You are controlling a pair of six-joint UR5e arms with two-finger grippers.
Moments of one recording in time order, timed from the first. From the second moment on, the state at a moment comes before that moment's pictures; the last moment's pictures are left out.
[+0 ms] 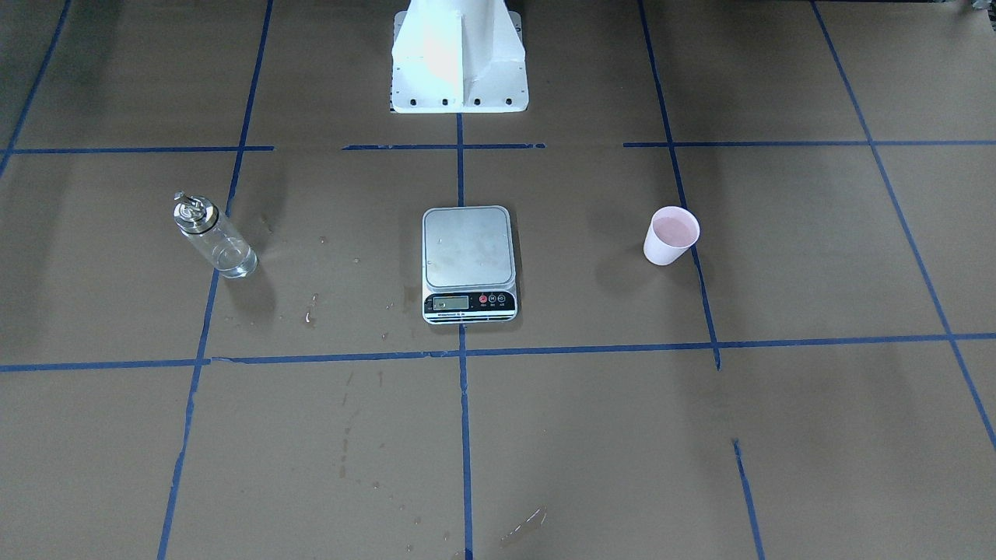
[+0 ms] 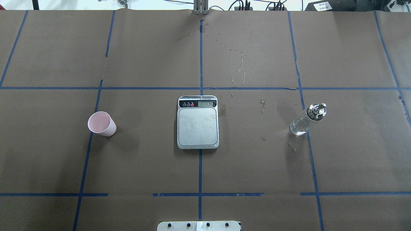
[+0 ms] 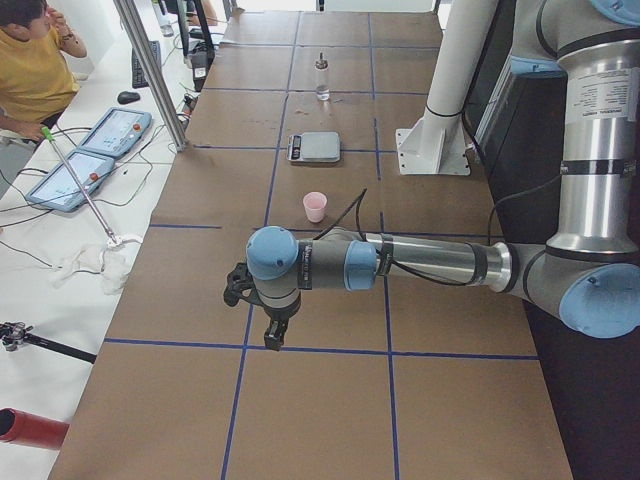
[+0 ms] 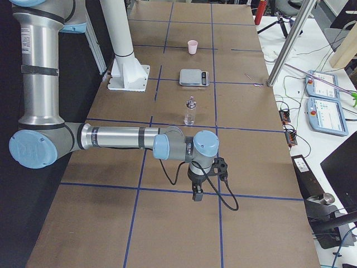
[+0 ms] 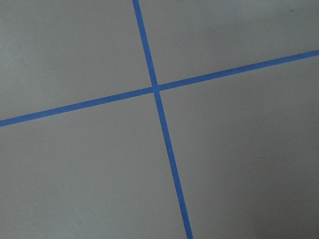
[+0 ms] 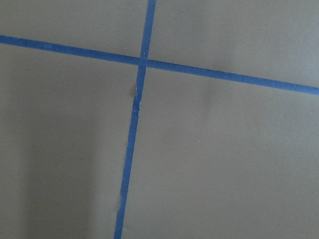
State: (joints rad) left arm -1.62 -1.52 -1.71 -1.49 -2.41 0.26; right arm 1.53 -1.62 1.64 -1.62 2.24 -0.13
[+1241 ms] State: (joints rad) left arm -1.62 -1.52 -1.71 -1.84 -2.42 0.25; right arm 1.50 -1.60 1.62 -1.29 2.23 -0.11
